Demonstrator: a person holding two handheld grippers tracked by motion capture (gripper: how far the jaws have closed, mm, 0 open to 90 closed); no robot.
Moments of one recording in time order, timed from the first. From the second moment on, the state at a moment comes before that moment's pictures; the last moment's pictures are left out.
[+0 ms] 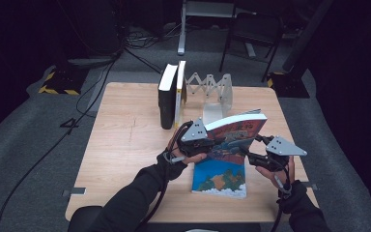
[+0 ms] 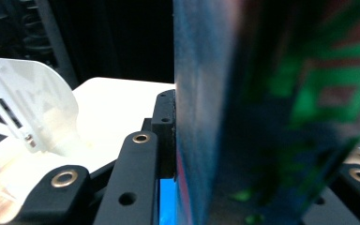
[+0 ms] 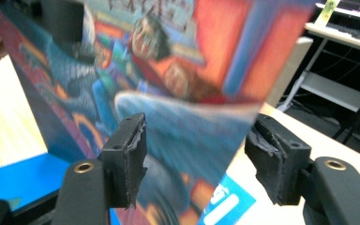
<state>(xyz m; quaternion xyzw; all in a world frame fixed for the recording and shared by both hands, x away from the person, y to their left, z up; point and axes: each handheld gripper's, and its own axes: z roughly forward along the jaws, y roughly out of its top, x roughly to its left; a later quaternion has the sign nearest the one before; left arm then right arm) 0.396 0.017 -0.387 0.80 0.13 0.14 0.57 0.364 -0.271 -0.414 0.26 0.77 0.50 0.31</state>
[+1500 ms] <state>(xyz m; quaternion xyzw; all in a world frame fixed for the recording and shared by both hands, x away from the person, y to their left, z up) 0.449 0.049 -0.344 0.75 0.25 0.24 0.56 0.346 -0.291 -0.466 0.28 0.84 0.41 0.21</state>
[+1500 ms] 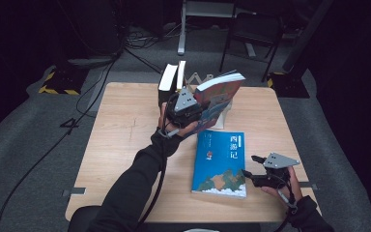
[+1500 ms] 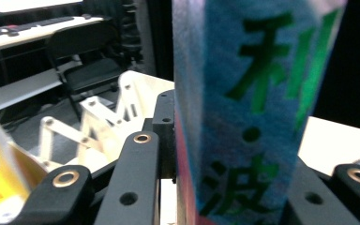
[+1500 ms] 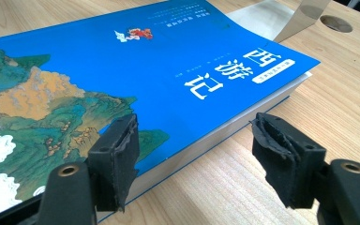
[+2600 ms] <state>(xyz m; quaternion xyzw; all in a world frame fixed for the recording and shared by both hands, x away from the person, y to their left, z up) 0.479 0.061 -0.386 0.71 0.37 0.30 0.52 0.346 -0.291 -0.467 0.28 0.84 0.41 0.21</state>
